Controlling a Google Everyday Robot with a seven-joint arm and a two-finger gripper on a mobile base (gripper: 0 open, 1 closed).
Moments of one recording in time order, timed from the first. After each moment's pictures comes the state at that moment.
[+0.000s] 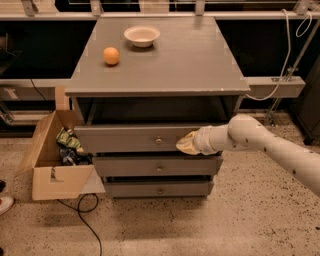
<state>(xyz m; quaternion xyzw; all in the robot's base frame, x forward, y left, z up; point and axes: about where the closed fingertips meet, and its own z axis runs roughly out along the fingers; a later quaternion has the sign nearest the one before) 0.653 -0.091 0.595 -0.57 0.70 0.17 0.40</state>
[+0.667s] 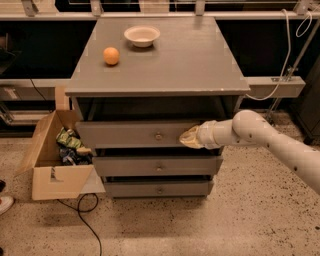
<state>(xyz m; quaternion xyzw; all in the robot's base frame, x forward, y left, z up) 0.674 -0.101 0.606 -0.56 0.69 0.16 0.42</state>
